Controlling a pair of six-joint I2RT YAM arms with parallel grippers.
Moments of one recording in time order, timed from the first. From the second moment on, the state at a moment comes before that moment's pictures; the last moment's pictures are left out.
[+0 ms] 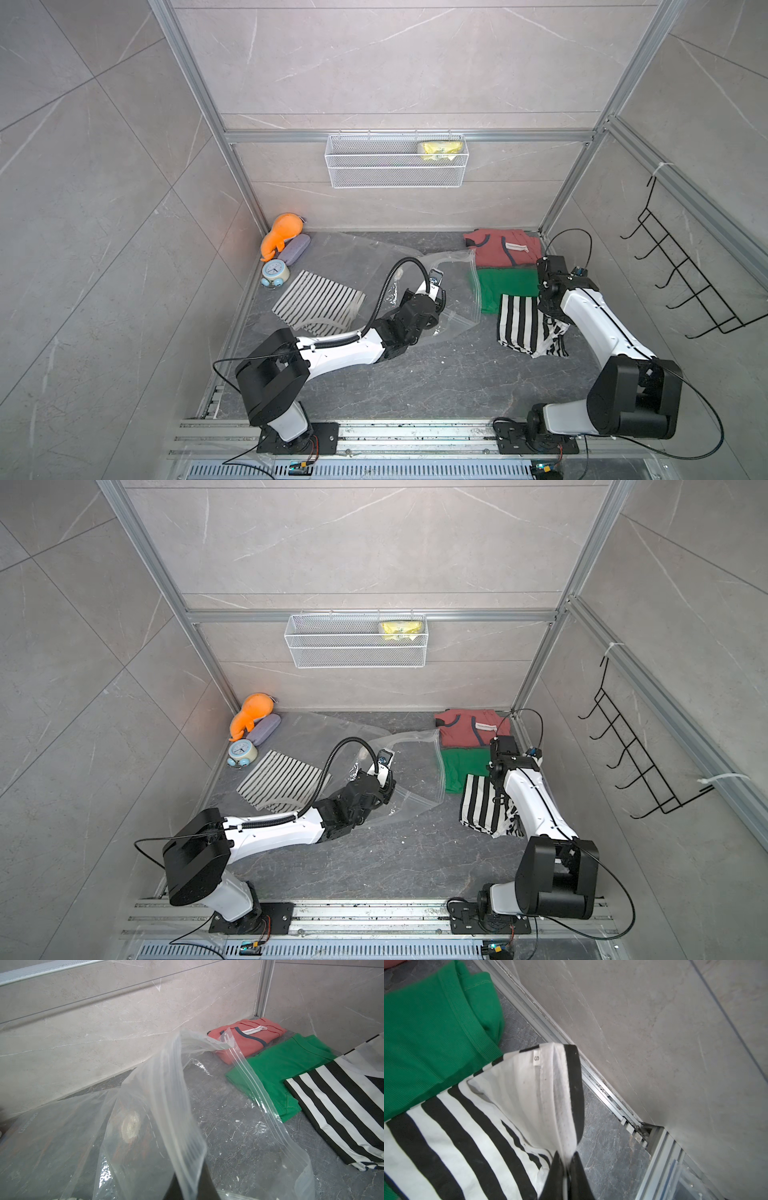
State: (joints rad) left arm -1.04 1.61 1.01 0.28 -0.56 -0.04; right arm -0.10 1.41 1.07 -0.91 0.66 0.53
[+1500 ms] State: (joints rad) left arm -0.95 1.58 0.99 0.27 -0.60 -0.04; right arm 0.12 1.40 0.95 -0.79 0.19 0.53
